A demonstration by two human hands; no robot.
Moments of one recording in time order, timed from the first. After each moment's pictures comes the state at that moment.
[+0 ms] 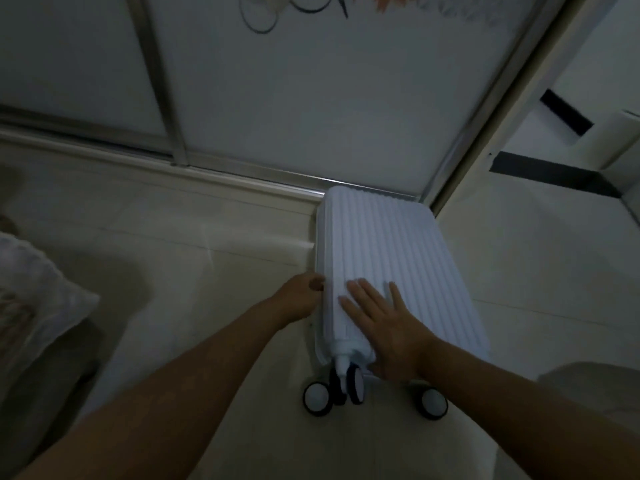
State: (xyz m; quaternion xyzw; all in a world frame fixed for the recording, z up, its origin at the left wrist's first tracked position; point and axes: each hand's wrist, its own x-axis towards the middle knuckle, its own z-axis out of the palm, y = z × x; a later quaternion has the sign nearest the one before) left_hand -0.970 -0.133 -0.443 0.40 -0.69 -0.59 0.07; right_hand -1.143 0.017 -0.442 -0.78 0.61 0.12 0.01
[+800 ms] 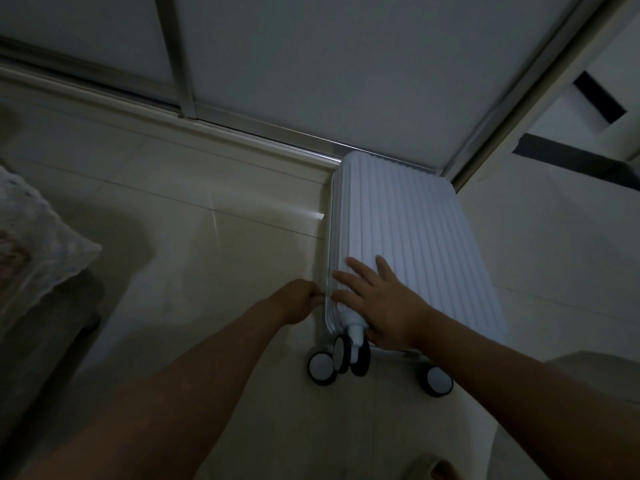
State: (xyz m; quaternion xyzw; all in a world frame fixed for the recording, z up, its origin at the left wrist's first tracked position) left_hand -0.945 -0.127 -0.545 0.37 -0.82 -0.43 -0.05; right_hand -1.121 -0.008 -0.456 -0.84 0.52 0.16 -0.05
